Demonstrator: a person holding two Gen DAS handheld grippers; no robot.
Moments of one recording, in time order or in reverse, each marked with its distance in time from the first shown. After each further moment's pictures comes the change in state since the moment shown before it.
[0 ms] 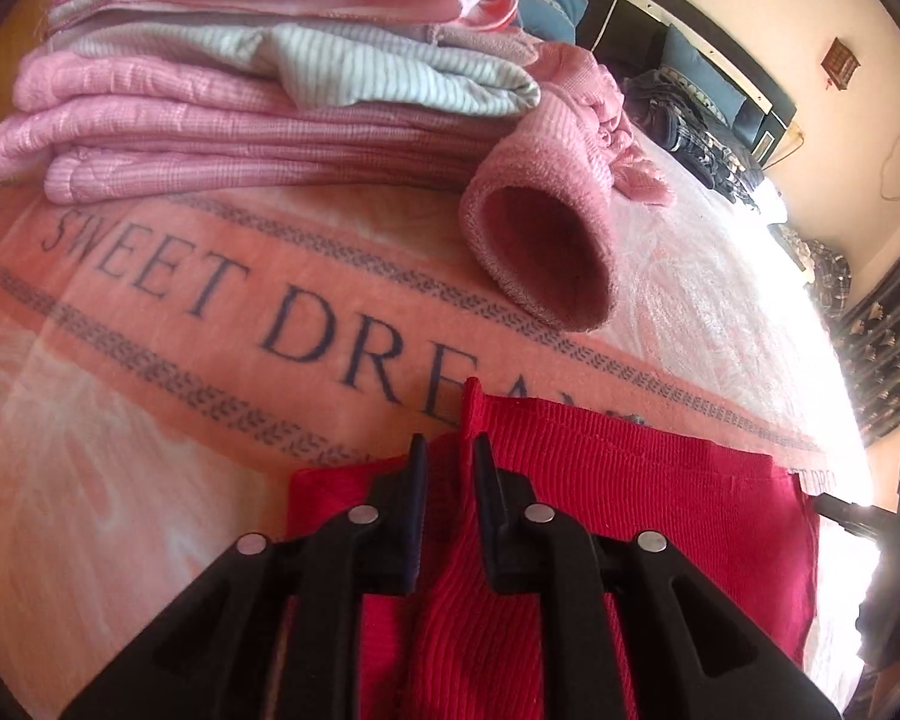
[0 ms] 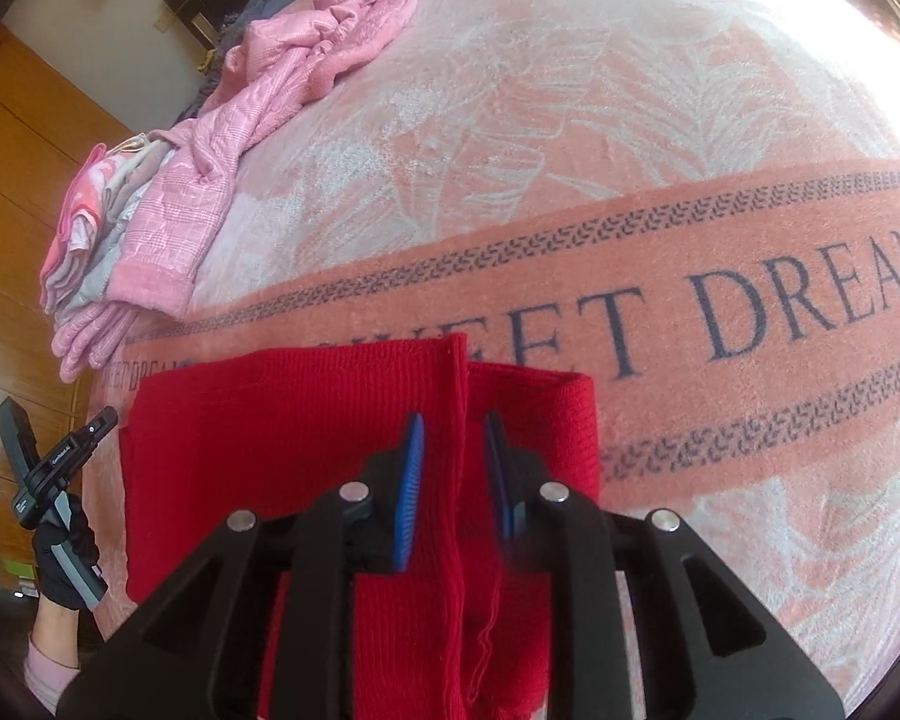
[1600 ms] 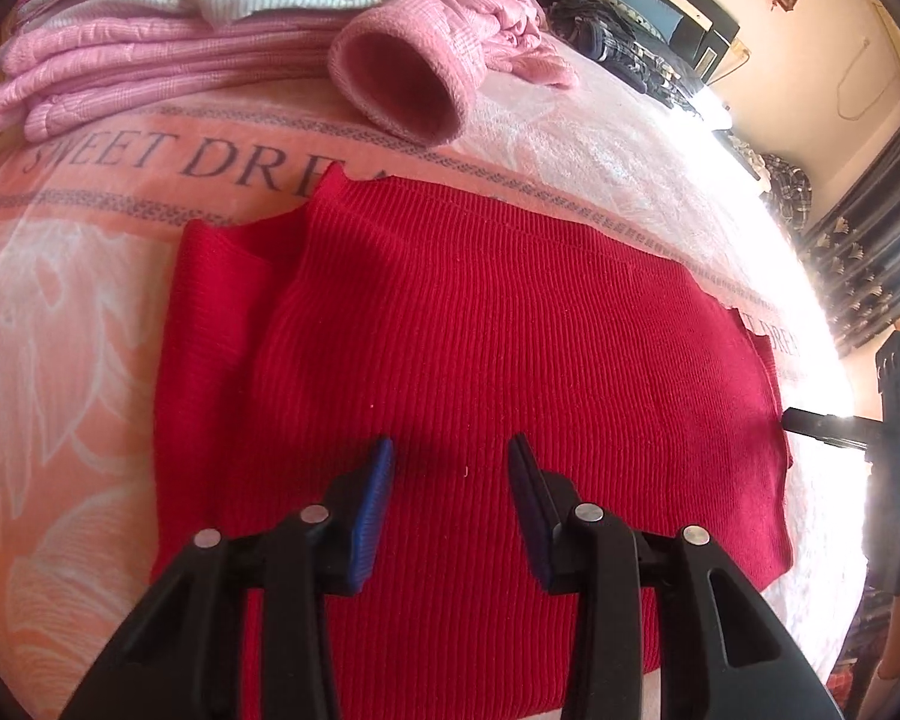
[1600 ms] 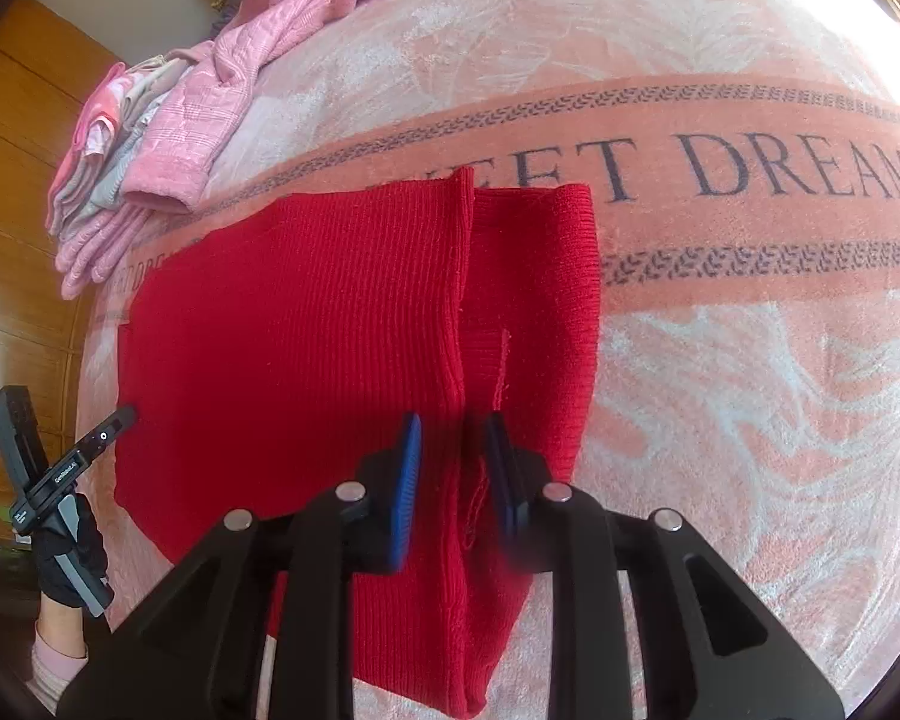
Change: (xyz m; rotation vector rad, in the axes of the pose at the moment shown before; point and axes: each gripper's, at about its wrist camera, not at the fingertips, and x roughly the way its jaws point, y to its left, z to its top) left arm -0.005 -0.056 -0.086 0.075 0.173 -0.062; right arm 0.003 0.008 -0.053 -0.050 0.146 -0.038
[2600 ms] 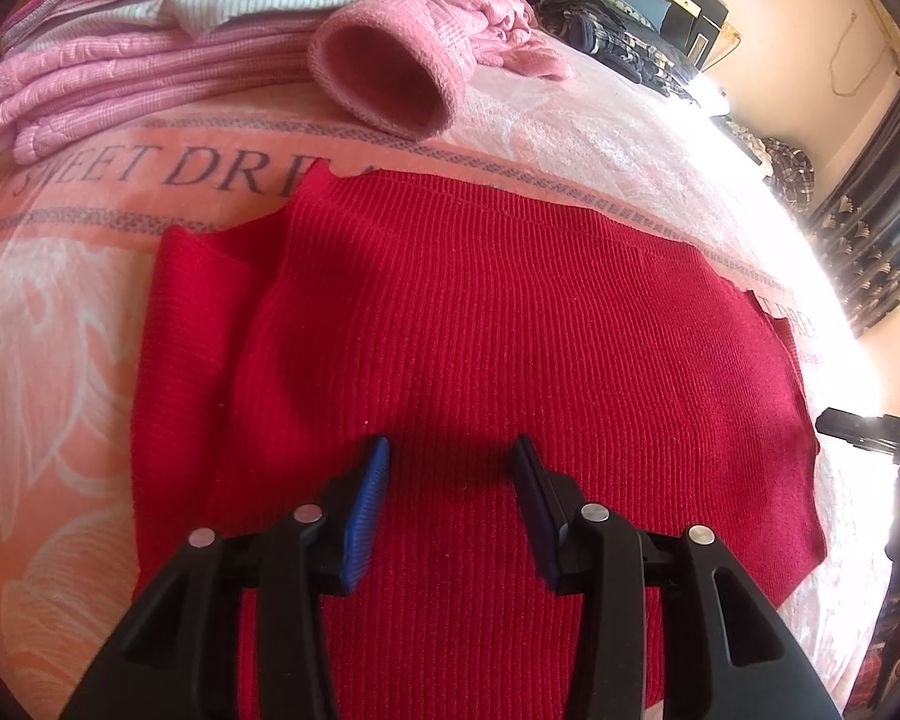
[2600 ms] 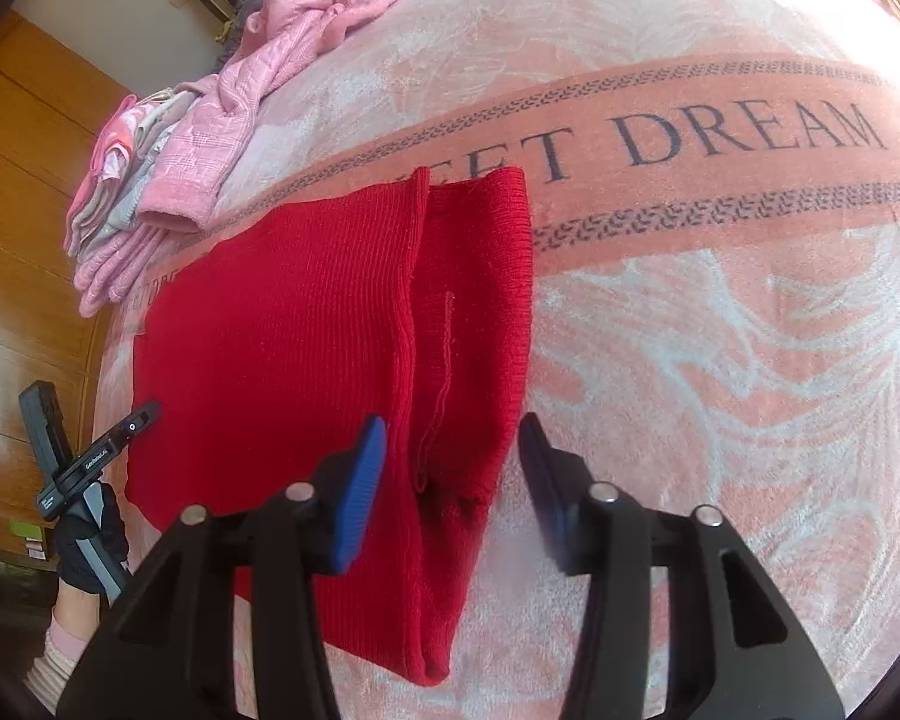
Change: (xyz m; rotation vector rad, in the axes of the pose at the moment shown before) left arm 0.008 -0.007 -0.006 0.068 -0.031 0.037; right arm -0.035 -0.028 -0.043 0.030 -0.088 0.056
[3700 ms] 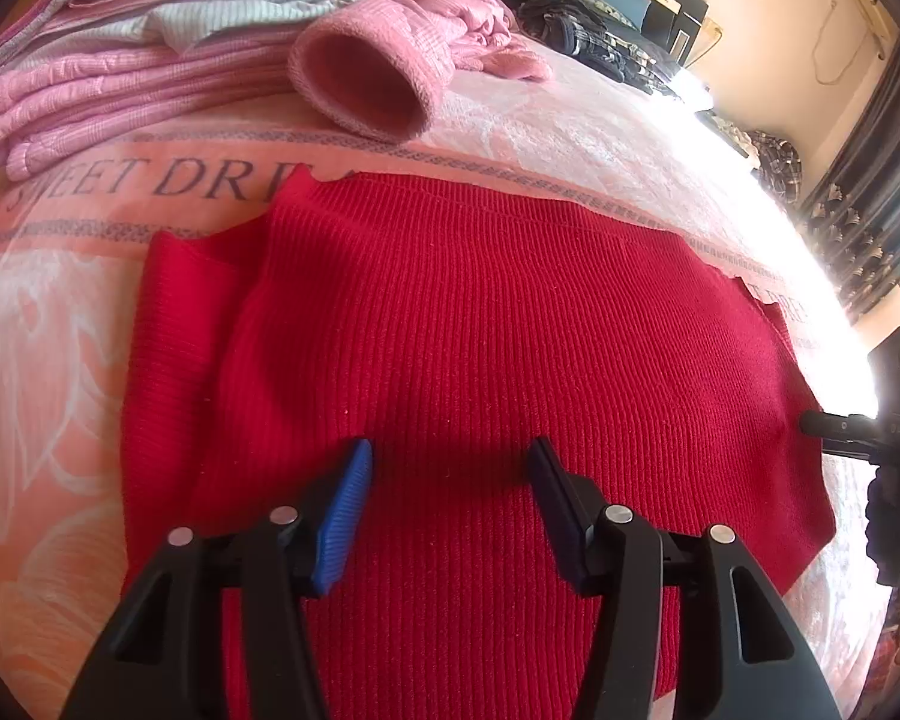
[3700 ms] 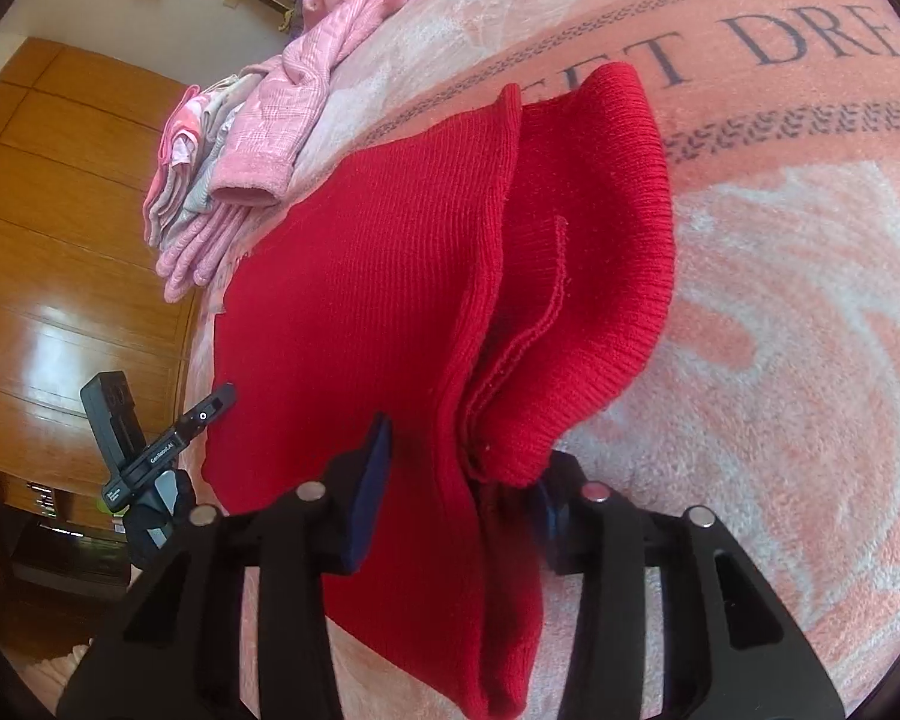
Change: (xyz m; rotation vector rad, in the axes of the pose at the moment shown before) left arm -0.002 -0.006 -0.007 0.033 -0.021 -0.005; right arm 0.055 0.007 0.002 0.032 0.087 0.302
